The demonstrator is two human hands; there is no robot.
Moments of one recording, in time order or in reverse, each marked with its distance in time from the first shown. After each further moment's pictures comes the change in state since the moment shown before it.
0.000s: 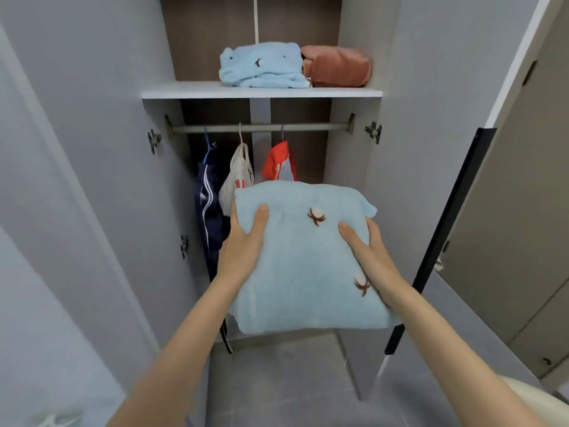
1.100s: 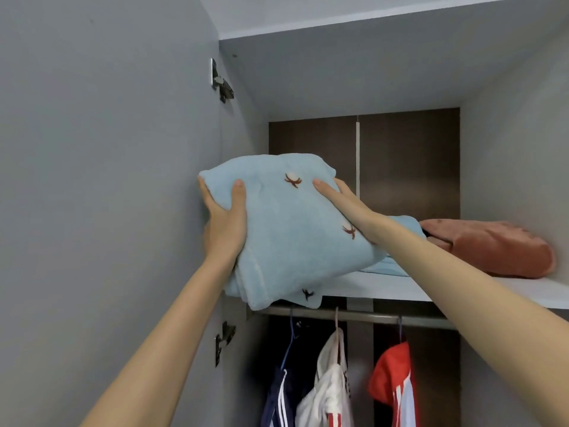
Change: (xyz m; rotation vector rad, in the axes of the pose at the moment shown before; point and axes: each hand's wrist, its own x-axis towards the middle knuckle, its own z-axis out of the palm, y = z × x) left_hand 0.387 0.190 -0.181 -0.119 0.600 0.436; right_hand 0.447 -0.338 0.219 -0.136 -0.452 -0.560
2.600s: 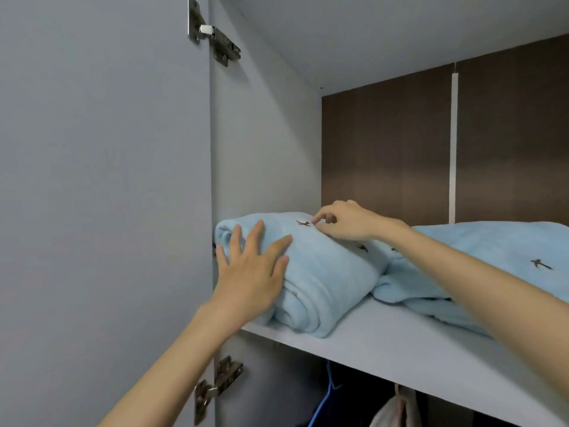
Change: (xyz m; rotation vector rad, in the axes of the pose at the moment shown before) left_hand 0.054 -0.108 0.080 1.282 -0.186 0.193; right_hand 0.212 0.110 0.020 -0.791 -0.335 -0.363
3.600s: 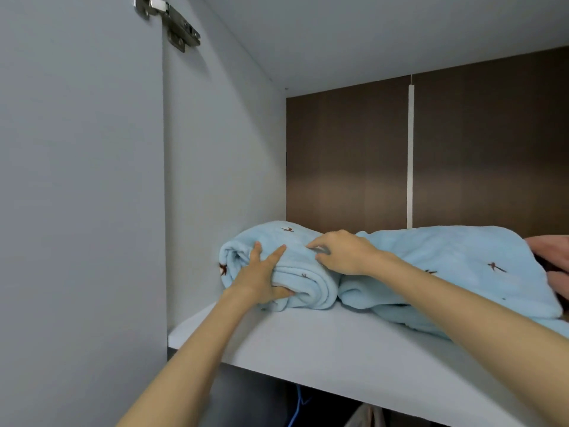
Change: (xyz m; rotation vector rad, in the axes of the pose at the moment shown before) left_hand 0.088 0.006 0.074 -0.160 -0.432 0.082; right_hand -0.024 0.036 0.026 -0.171 0.006 0.104
